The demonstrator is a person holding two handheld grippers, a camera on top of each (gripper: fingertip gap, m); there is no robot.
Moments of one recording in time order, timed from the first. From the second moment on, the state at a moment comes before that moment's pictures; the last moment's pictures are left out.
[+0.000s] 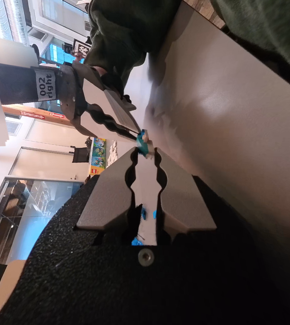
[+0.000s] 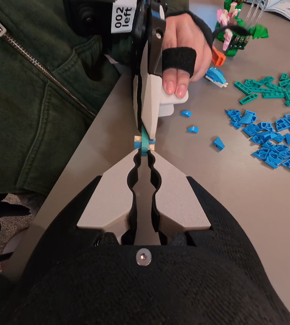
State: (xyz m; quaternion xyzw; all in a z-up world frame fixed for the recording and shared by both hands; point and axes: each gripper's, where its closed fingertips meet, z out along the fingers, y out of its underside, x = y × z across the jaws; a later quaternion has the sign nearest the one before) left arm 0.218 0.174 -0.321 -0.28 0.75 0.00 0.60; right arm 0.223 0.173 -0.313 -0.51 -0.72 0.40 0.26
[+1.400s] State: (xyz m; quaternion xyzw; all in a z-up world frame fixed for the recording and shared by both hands) left arm 0.205 0.214 -0.299 -0.48 0.64 -0.14 0.58; right arm 0.198 0.213 -0.297 -0.35 -0.76 0.10 0.54
